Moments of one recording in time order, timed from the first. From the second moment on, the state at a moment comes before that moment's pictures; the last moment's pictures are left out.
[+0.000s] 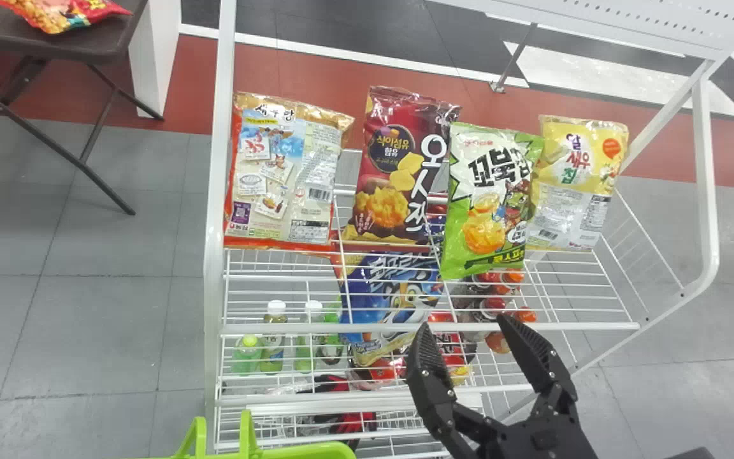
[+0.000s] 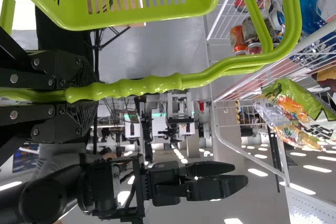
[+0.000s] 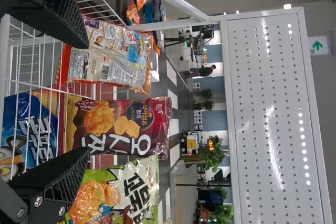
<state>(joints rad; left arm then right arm) 0.72 0.01 0.11 -2.35 0.44 1.56 -1.02 1.11 -0.09 -0.02 -2.41 -0.11 -0.20 0.07</state>
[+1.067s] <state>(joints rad) 0.73 0.01 0.10 -2.36 0.44 1.56 -1.02 0.89 -0.10 0.04 -2.35 -0.07 0.05 0.06</state>
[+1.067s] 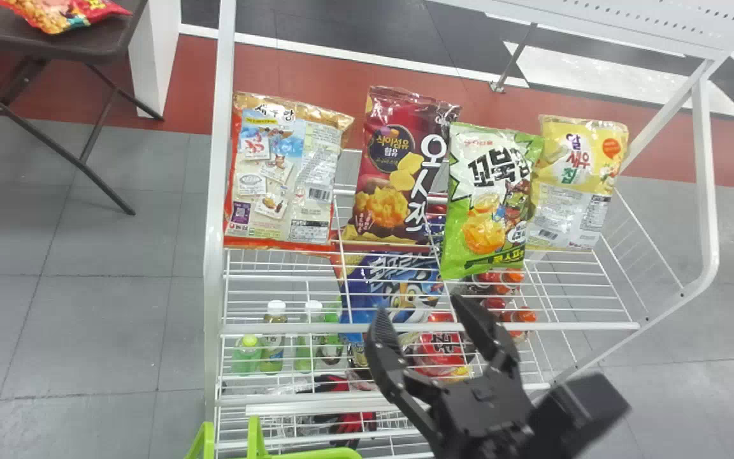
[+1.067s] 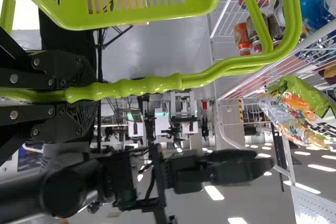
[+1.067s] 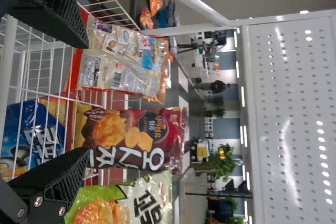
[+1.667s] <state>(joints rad) 0.68 0.04 0.03 -2.34 0.39 1.57 -1.01 0.48 -0.08 0.15 -2.12 -0.03 0.22 0.01</state>
